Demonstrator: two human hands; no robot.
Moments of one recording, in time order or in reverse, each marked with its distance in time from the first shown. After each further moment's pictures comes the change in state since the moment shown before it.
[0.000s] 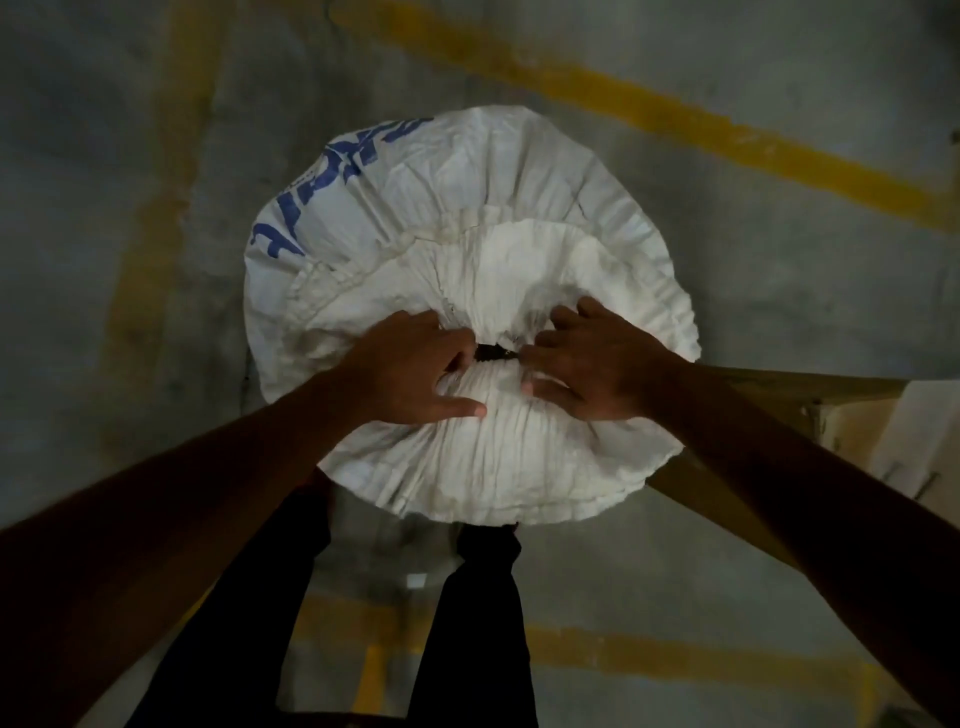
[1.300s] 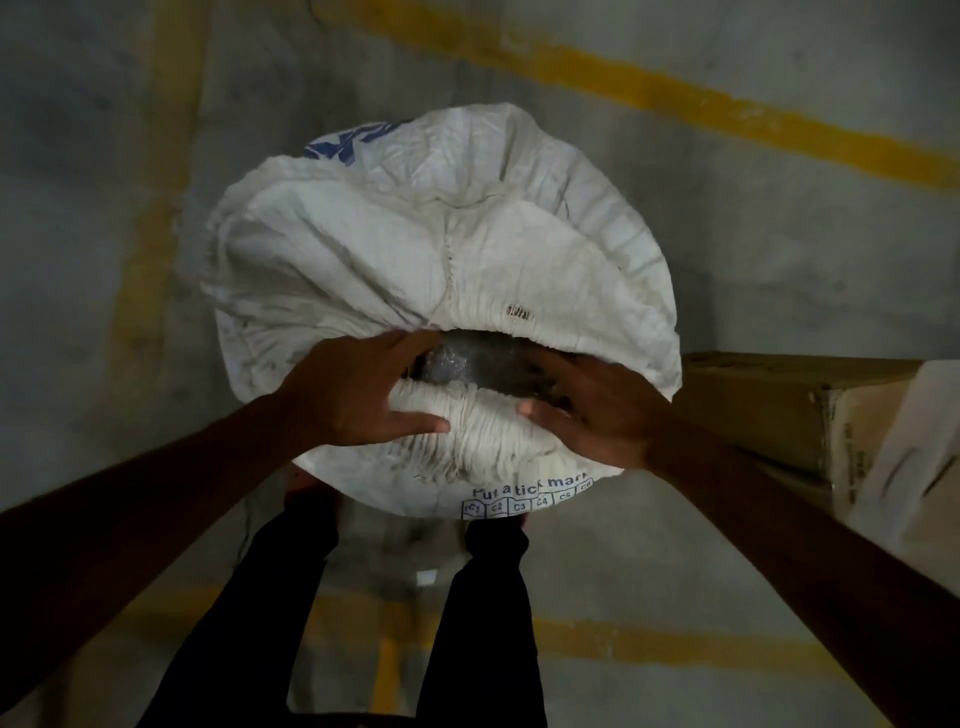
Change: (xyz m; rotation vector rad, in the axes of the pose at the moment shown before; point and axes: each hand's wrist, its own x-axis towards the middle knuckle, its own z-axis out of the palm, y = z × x) left_hand -0.039 -0.006 -0.009 -0.010 0.029 -0.087; right_hand -0.035 -0.041 0.015 0.667 0.076 0.399
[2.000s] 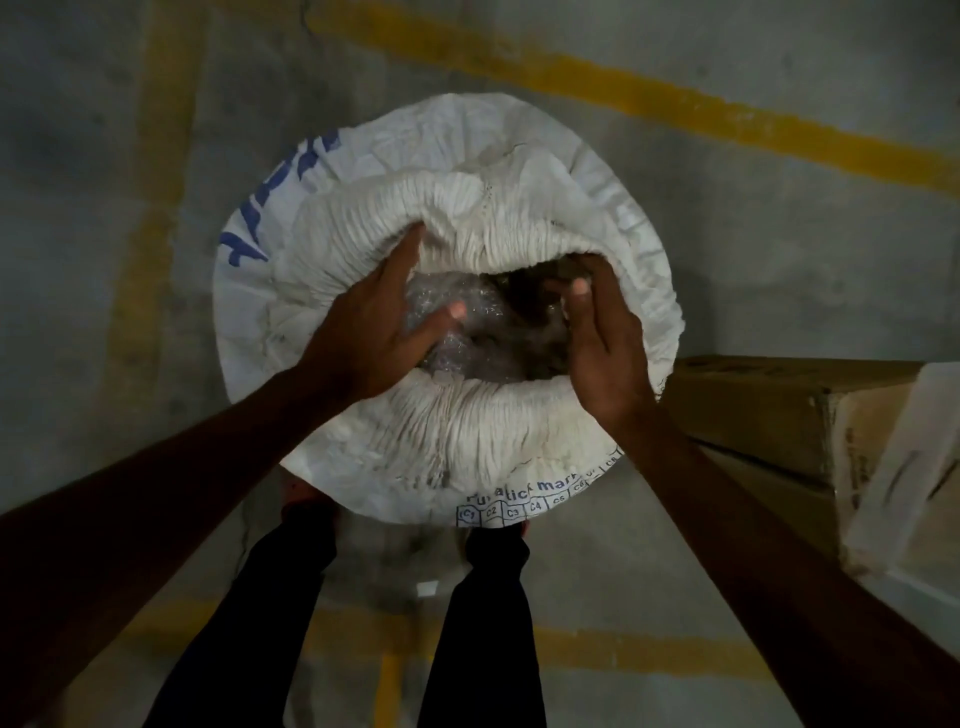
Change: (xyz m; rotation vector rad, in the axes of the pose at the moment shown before) left_hand 0.049 0.028 -0.030 -0.421 0.298 -0.191; right_hand 0.038 -0.018 -0.008 0.590 0.682 0.251
